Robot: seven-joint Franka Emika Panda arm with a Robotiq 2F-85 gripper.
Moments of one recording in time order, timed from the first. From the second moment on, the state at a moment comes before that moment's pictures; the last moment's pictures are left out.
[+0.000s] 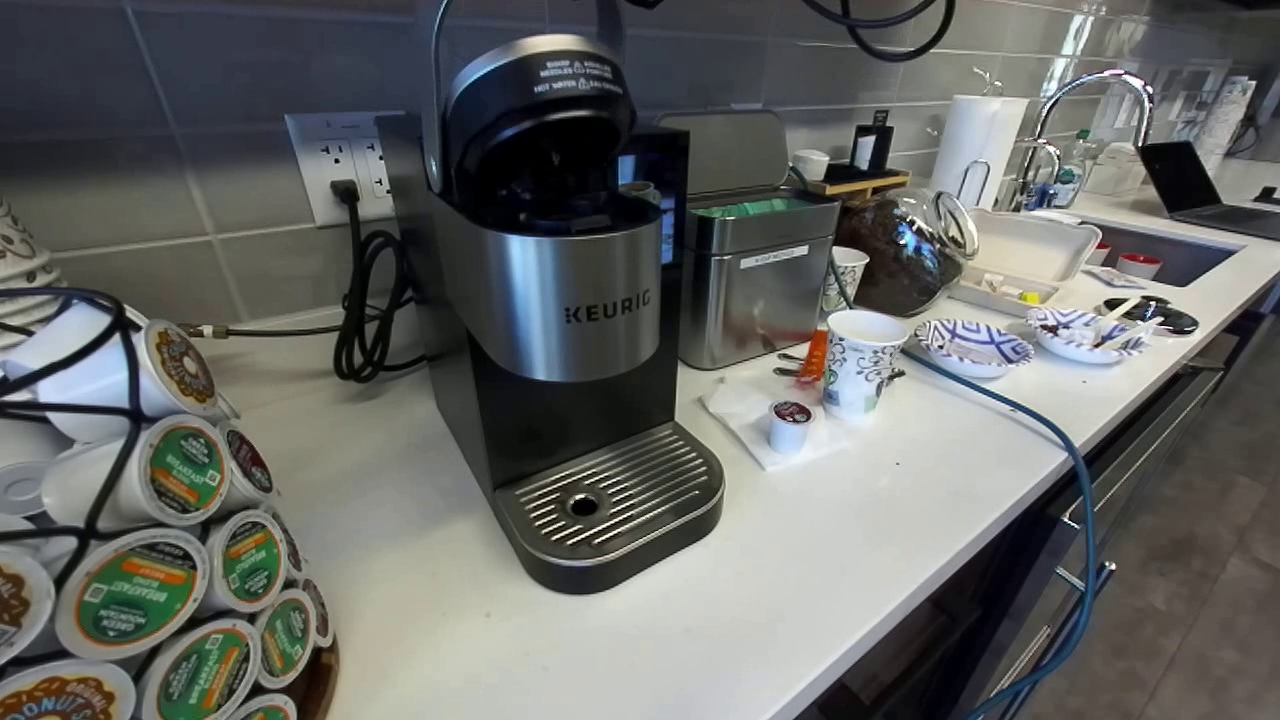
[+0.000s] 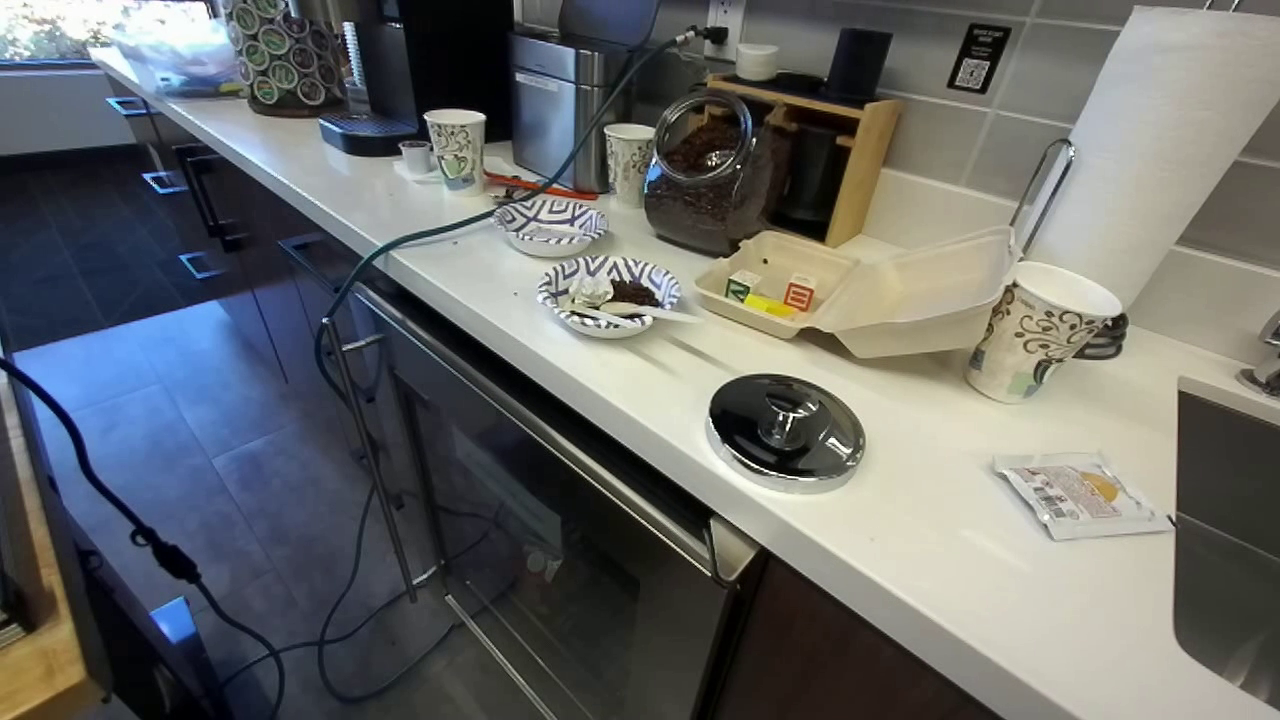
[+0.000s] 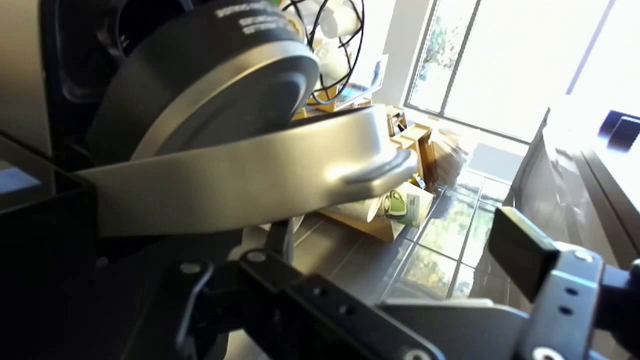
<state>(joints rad) 0.19 0.58 0.29 -0.99 0.85 2.03 0.03</state>
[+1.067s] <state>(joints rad) 0.19 0.51 0.27 -1.23 0.77 1.94 0.24</state>
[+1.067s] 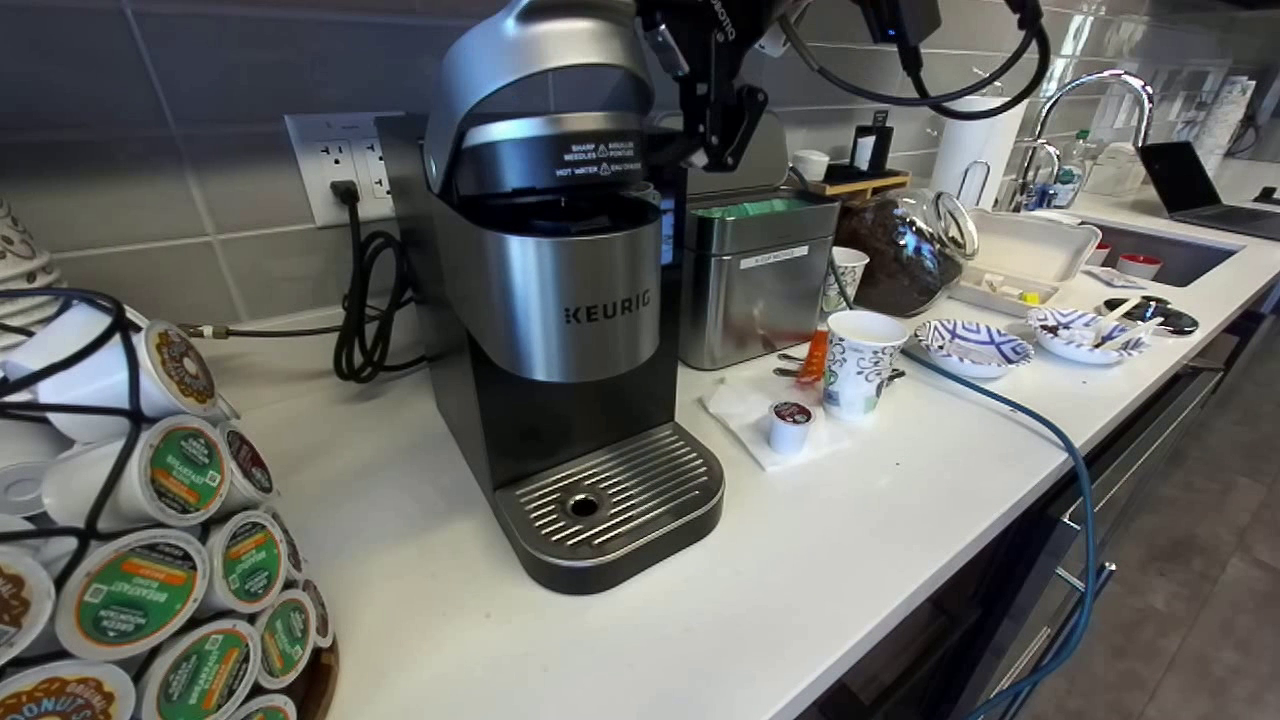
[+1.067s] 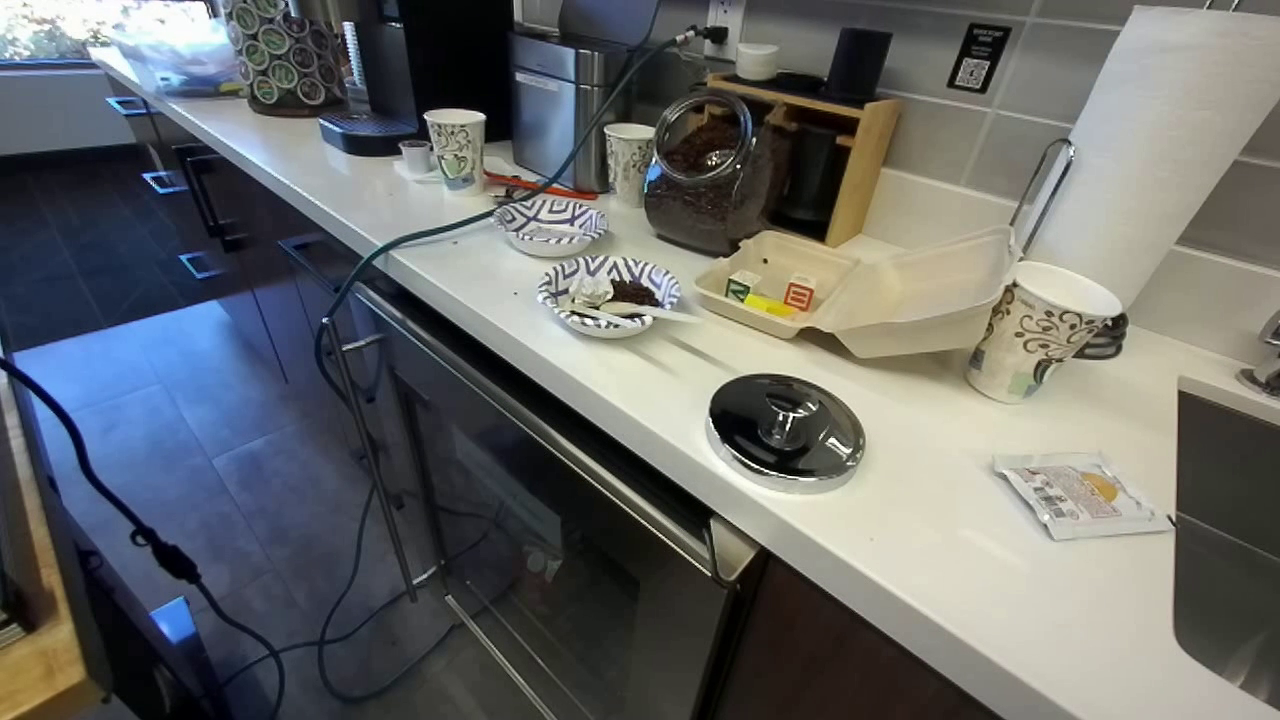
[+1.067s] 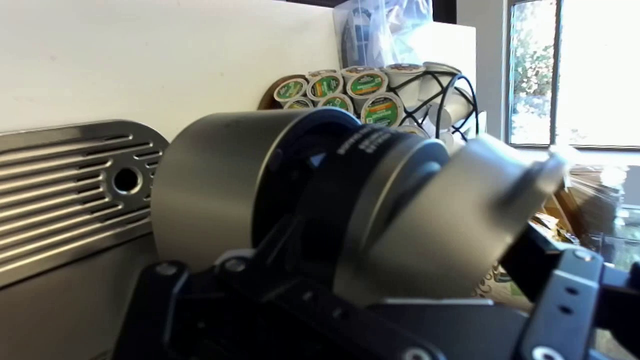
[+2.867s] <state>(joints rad) 0.26 0.34 0.20 -1.34 0.41 2.08 0.17</state>
